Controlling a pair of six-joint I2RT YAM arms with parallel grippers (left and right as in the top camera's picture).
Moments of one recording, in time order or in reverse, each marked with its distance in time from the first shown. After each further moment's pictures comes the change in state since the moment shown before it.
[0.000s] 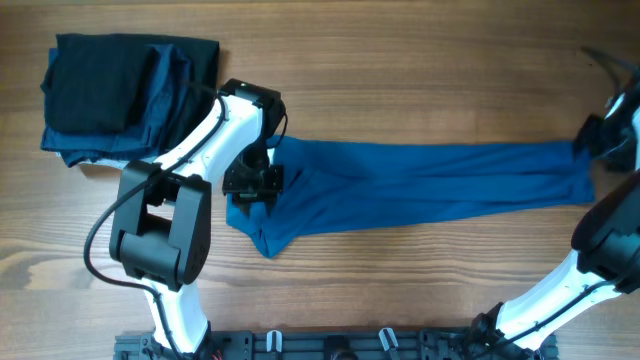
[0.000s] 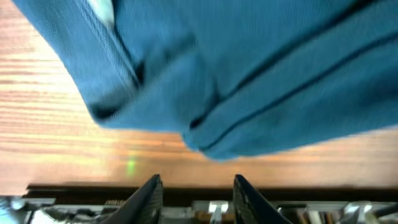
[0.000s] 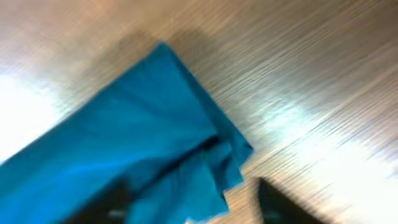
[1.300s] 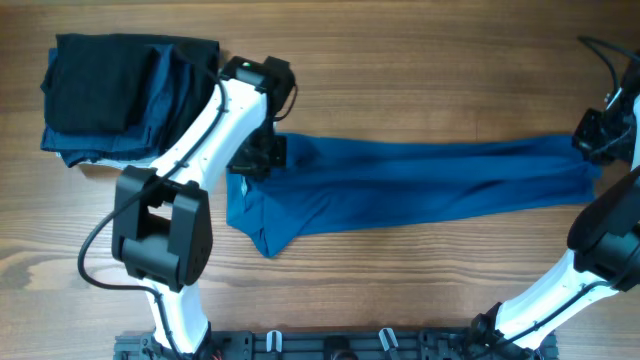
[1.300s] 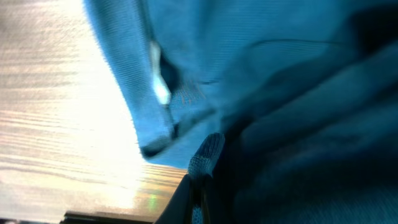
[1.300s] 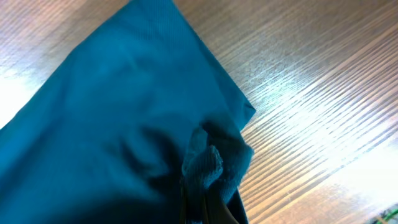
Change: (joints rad) left arm -0.016 0.000 0.172 0.034 -0.172 -0.047; right arm 0.033 0.000 0.031 -0.133 0.026 0.067
